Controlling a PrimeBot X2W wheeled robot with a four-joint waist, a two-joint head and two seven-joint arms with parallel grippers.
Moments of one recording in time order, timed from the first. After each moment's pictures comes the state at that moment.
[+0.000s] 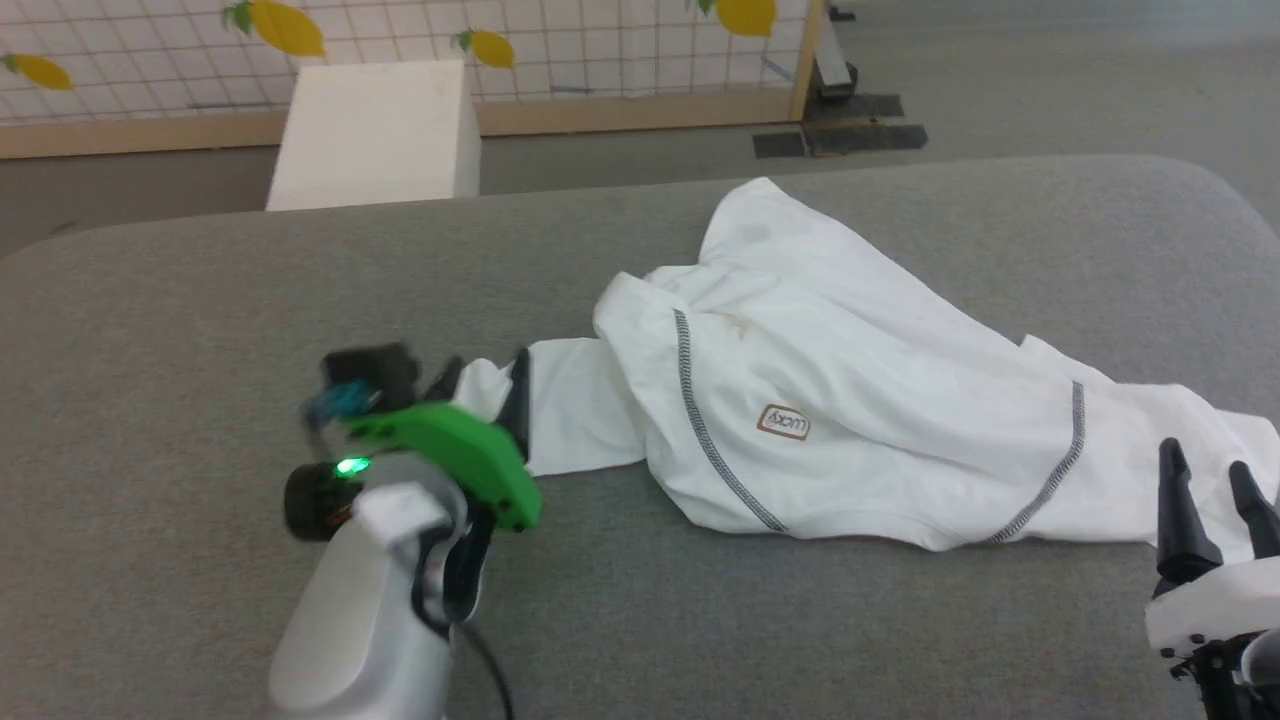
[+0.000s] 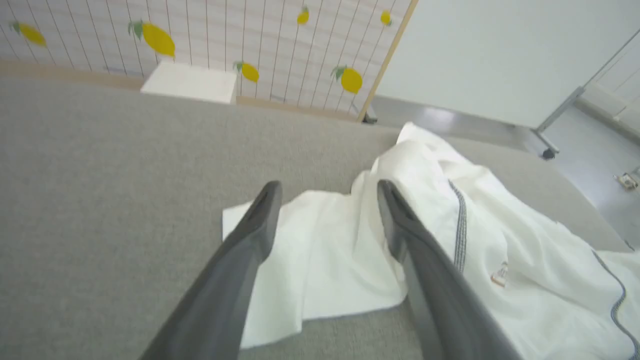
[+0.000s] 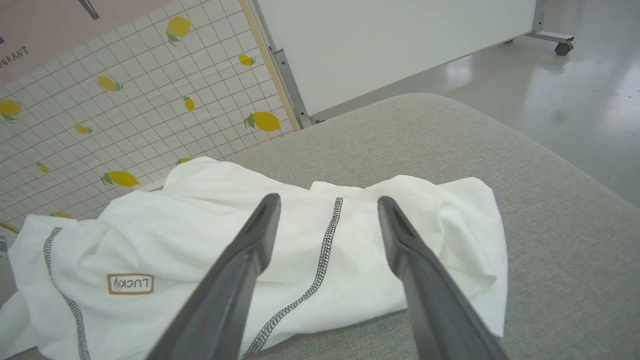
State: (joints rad) left arm -0.35 0.05 -0.17 0.30 -0.41 0.03 0.09; right arm -0.02 -0.05 -0.34 0.04 0.34 0.13 0.09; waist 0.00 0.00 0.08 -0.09
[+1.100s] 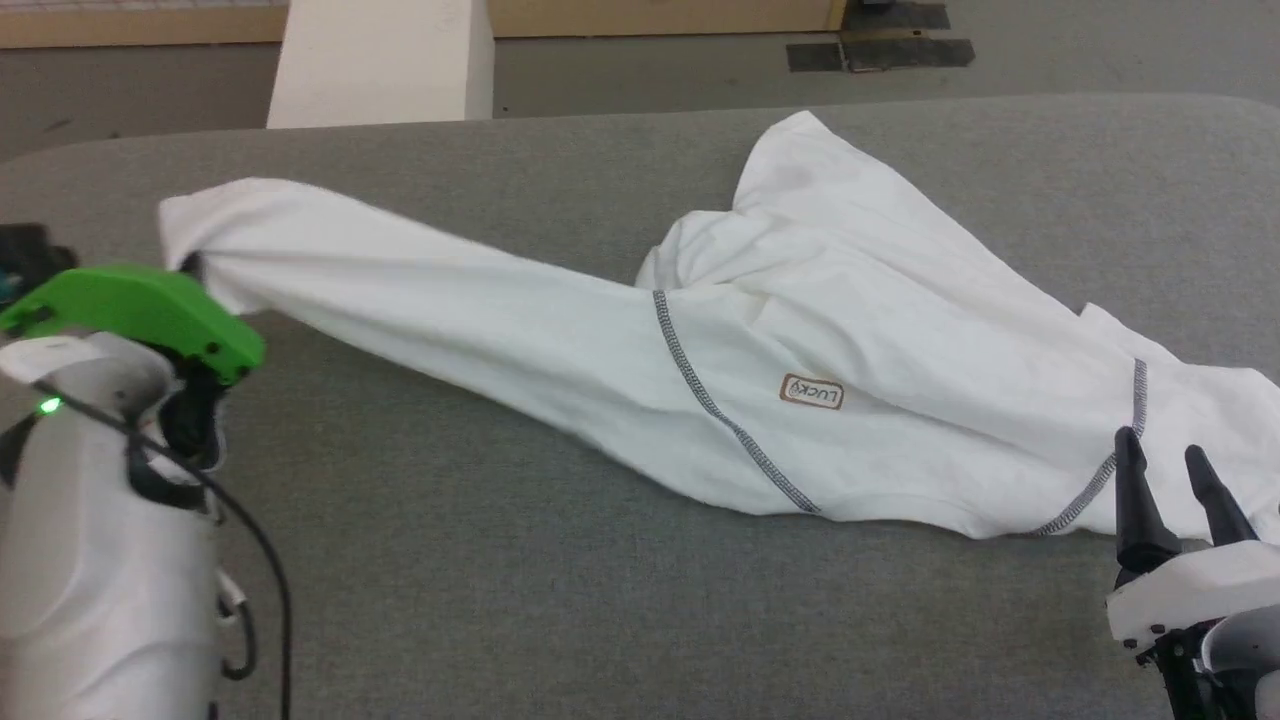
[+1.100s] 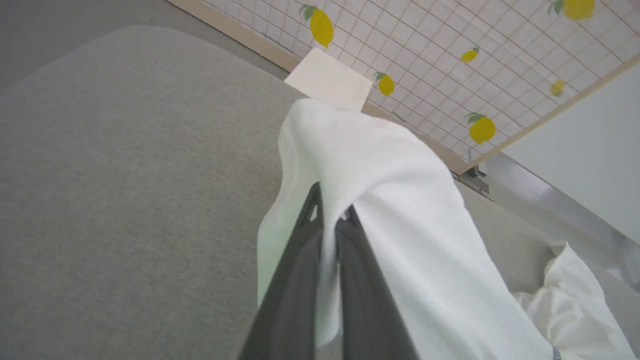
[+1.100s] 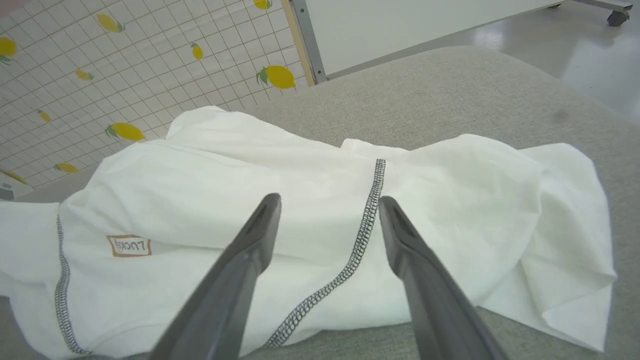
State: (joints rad) left arm -0.57 0.23 0.10 0.37 -0.56 0.19 0.32; right arm -0.04 -0.05 -0.28 0.08 0.32 0.13 0.06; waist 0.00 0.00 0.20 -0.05
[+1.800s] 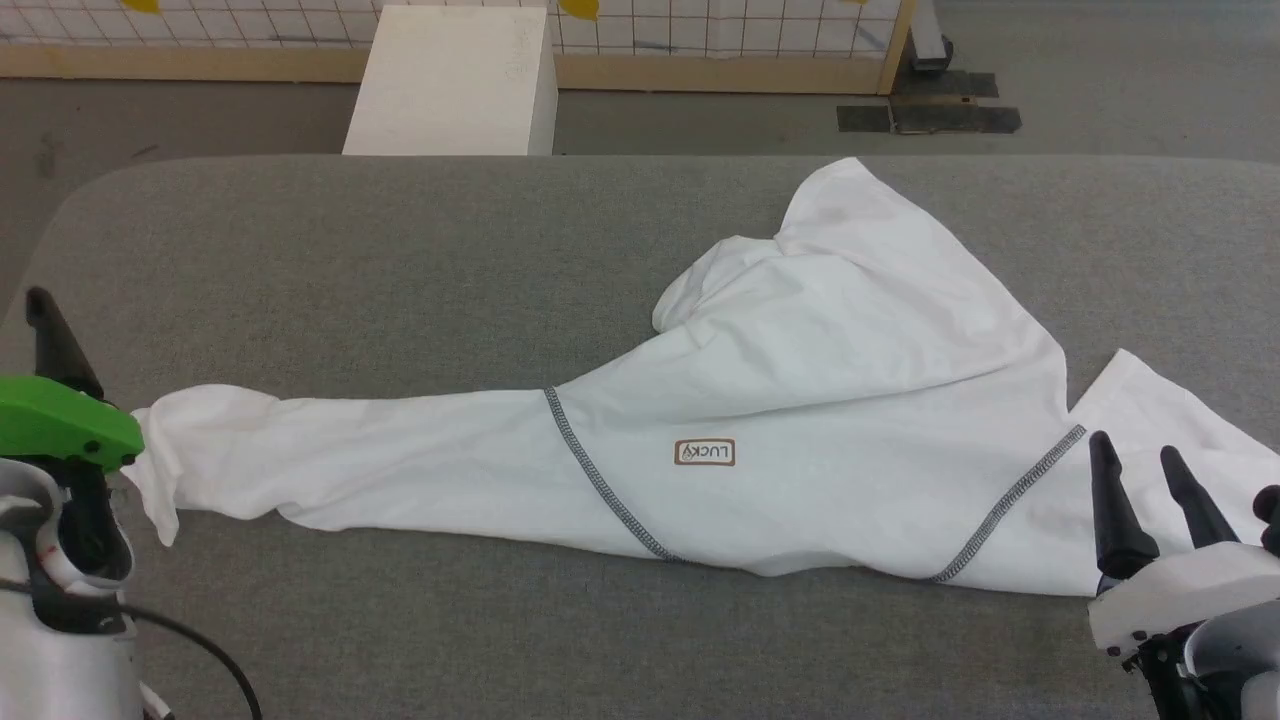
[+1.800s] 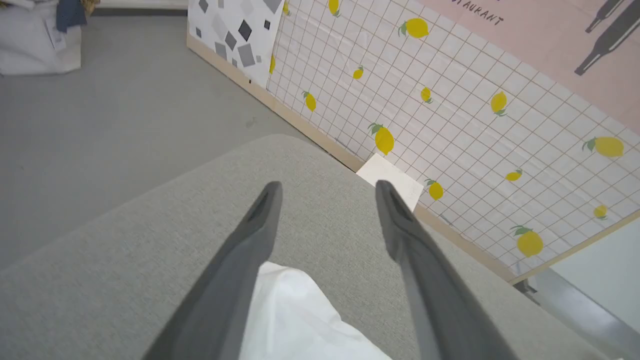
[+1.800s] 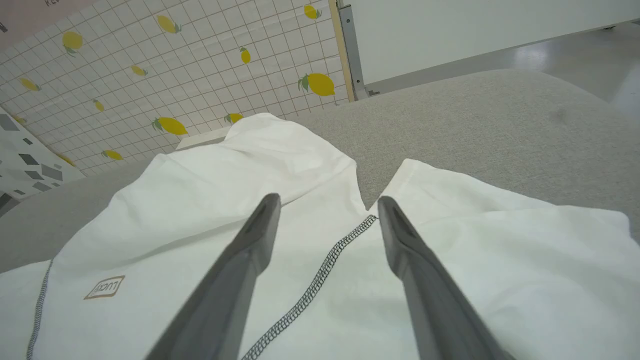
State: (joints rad) left arm -0.31 0.27 0.26 0.07 -0.58 0.28 0.19; right arm -0.02 -0.05 -0.24 0.04 0.31 0.13 0.09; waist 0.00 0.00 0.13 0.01
